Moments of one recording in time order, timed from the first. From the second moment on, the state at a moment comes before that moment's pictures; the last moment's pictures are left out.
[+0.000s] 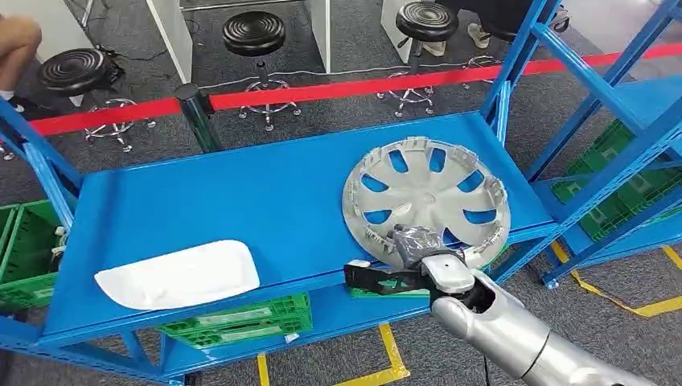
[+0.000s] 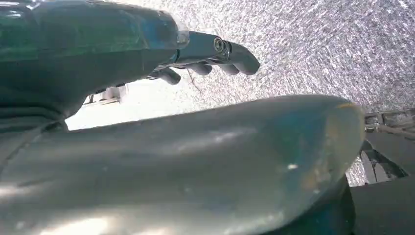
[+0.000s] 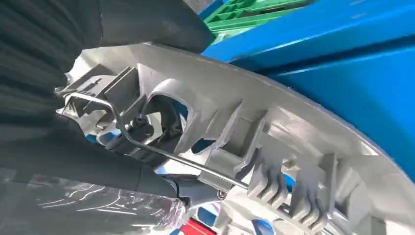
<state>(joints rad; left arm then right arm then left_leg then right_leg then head) -0.13 0.02 -1.12 -0.20 0.84 0.21 0.34 -0.66 -0.35 1.00 -1.24 0.73 0.32 0.67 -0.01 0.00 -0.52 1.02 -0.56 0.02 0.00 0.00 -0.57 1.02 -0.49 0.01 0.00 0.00</state>
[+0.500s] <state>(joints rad) -0.13 0.01 -1.09 -0.20 0.85 0.22 0.33 -0.69 -0.28 1.02 -1.30 0.73 0.27 0.64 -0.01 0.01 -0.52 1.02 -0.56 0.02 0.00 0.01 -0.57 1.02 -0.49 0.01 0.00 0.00</state>
